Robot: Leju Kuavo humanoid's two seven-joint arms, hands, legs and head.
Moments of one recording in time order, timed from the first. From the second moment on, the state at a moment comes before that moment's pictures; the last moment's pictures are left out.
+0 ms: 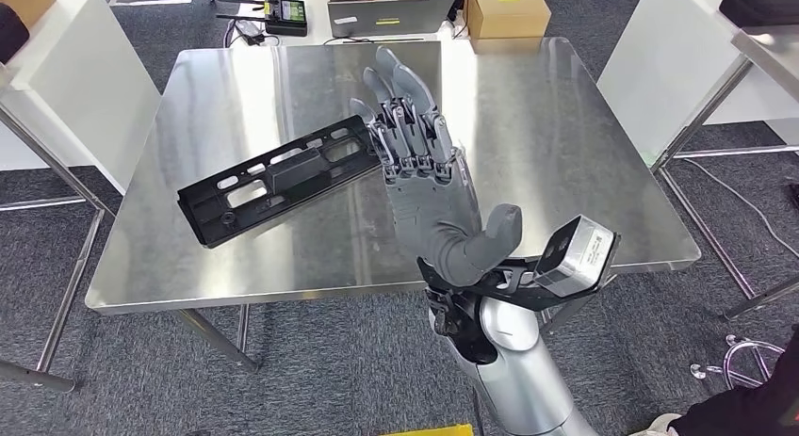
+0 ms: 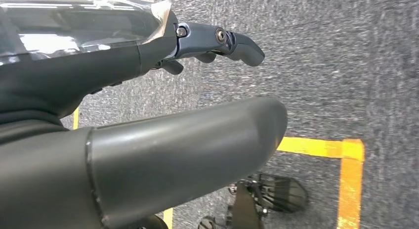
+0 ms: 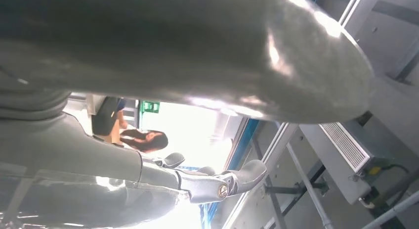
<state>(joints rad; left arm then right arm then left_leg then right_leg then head) -0.16 -0.20 0.80 -0.18 -0.89 0.18 -0.11 -0.40 0.13 0.54 -1.44 -0.32 0.20 -0.49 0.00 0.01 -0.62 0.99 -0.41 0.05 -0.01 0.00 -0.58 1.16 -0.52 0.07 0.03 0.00</state>
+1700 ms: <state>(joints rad) -0.15 -0.20 0.80 -0.18 -0.89 0.19 -0.10 -0.35 0.14 0.55 -1.46 -0.26 0.17 -0.49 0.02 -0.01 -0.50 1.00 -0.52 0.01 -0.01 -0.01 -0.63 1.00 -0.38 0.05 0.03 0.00</state>
